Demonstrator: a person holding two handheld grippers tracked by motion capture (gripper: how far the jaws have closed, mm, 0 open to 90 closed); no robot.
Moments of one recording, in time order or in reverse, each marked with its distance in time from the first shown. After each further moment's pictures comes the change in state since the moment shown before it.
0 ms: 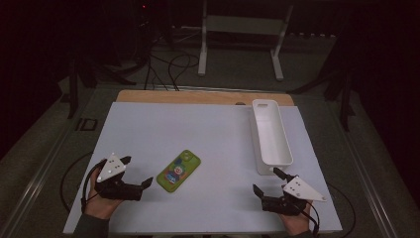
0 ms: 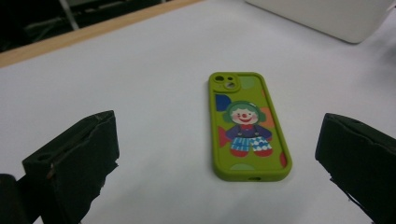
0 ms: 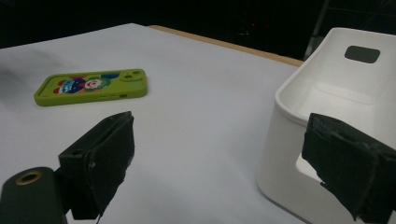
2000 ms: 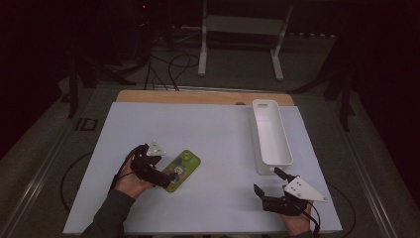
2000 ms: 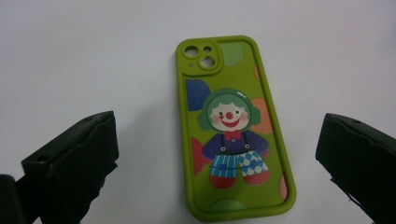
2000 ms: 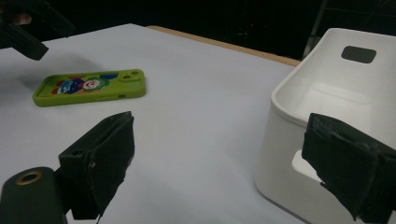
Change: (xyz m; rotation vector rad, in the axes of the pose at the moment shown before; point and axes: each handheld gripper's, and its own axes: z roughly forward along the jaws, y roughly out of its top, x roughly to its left) left arm -0.015 0.039 0.085 0.330 -0.069 0.059; right arm -0.001 0.000 -0.002 -0.001 -0.004 -0.002
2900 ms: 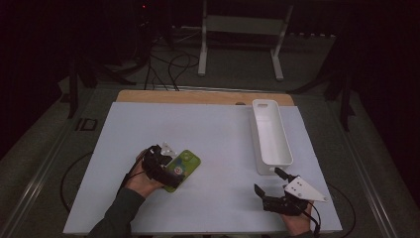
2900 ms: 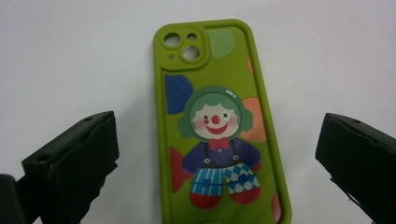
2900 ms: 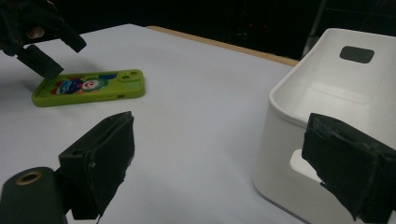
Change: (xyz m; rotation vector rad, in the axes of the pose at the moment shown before) left arm -0.012 0.010 0.024 0.081 -0.007 0.002; right arm -0.001 0.000 -0.001 0.001 -0.001 0.002
